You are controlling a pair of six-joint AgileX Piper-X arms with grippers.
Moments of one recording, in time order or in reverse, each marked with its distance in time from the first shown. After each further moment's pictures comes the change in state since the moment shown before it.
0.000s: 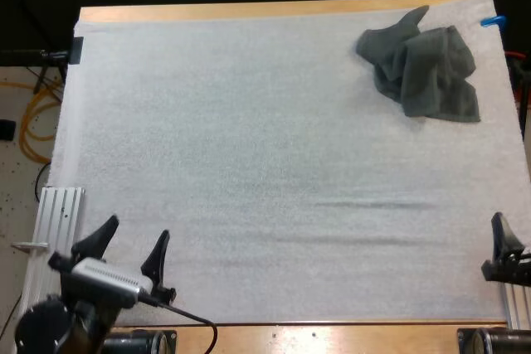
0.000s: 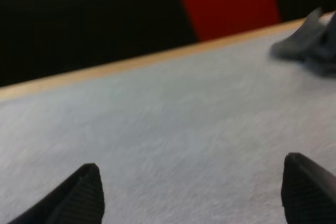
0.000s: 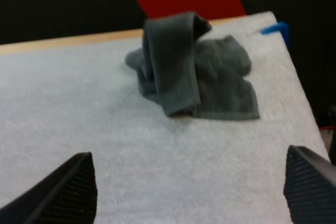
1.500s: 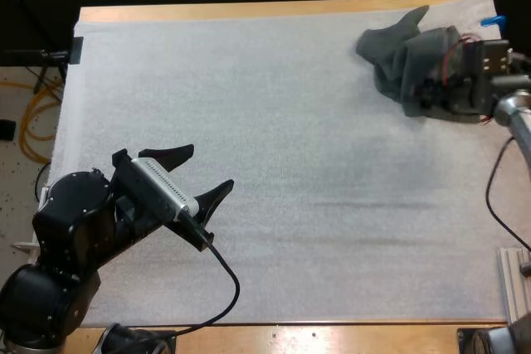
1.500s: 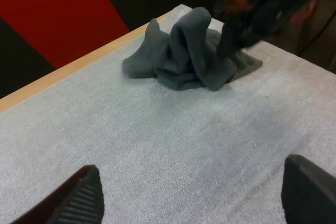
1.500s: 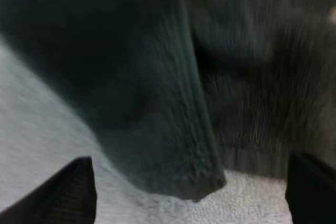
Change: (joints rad) left arm -0.354 0.579 -0.321 -0.095 0.080 0.038; right arm 0.096 1.674 -0.569 -0.363 0.050 0.118
